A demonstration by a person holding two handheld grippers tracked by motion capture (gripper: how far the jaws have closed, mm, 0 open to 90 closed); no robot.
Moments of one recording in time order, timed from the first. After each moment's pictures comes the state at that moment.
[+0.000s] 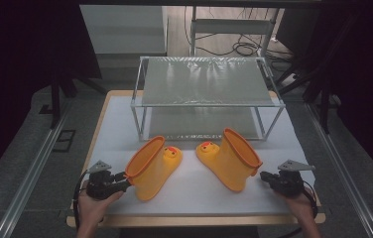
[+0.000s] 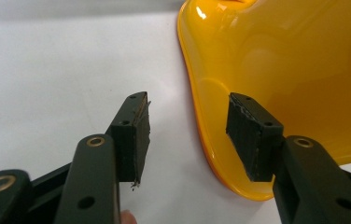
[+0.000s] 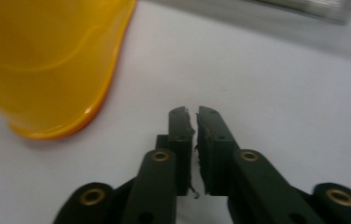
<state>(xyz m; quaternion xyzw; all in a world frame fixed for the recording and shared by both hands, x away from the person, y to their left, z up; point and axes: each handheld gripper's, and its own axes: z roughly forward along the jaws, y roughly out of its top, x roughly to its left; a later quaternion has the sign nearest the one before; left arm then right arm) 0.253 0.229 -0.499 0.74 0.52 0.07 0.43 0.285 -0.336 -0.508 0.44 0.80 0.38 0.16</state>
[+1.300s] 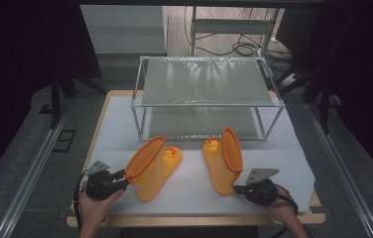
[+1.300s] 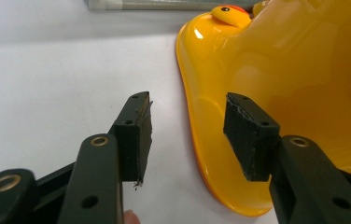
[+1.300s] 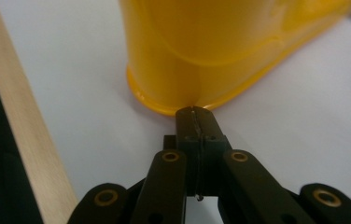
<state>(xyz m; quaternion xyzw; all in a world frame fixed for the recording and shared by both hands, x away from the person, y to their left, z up) 0.249 0.228 -0.494 0.72 0.52 0.09 0.45 0.269 -0.256 -0.503 0.26 0.90 0.35 0.09</state>
